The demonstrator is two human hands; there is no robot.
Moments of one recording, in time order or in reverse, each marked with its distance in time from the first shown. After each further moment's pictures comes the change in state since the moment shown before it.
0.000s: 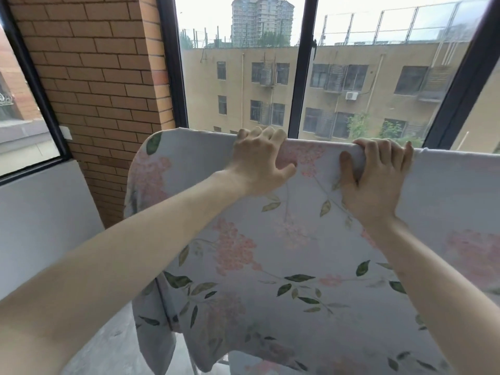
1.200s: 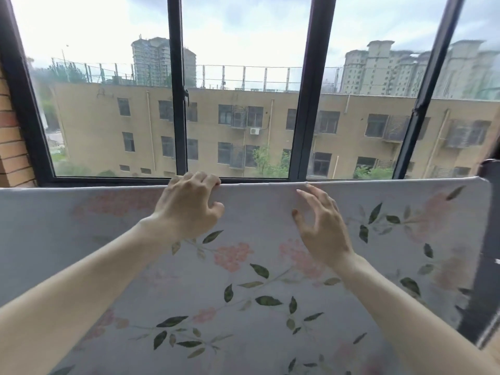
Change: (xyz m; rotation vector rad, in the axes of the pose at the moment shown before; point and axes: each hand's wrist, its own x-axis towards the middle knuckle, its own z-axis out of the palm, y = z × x) left_hand 0.049 0.155 0.004 -0.127 -0.099 0.046; right_hand -0.006 0.164 -0.154 0.024 -0.378 0.250
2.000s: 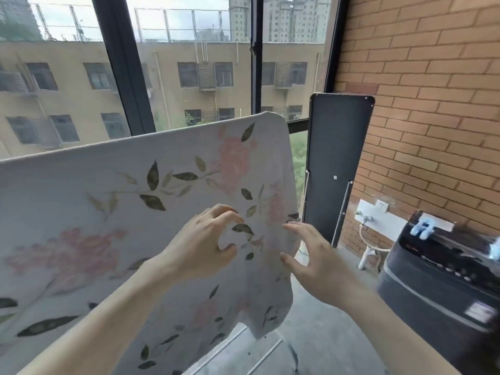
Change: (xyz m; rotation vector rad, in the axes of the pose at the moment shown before) left_hand 0.021 0.465 0.186 -0.434 -0.392 0.548; right_hand -0.213 0.305 -0.280 -0.030 -0.212 0.498
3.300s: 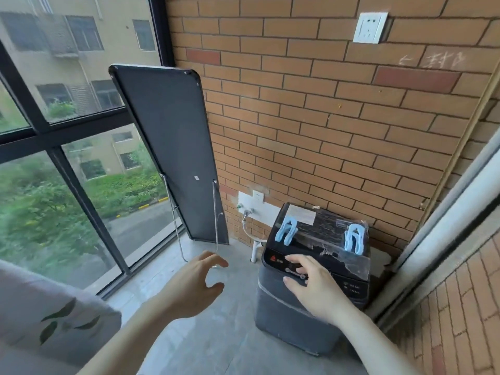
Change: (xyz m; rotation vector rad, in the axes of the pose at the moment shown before) left_hand 0.475 0.282 0.377 -0.297 -0.423 0.186; right_hand 0.048 0.542 -0.277 0.081 0.103 0.655
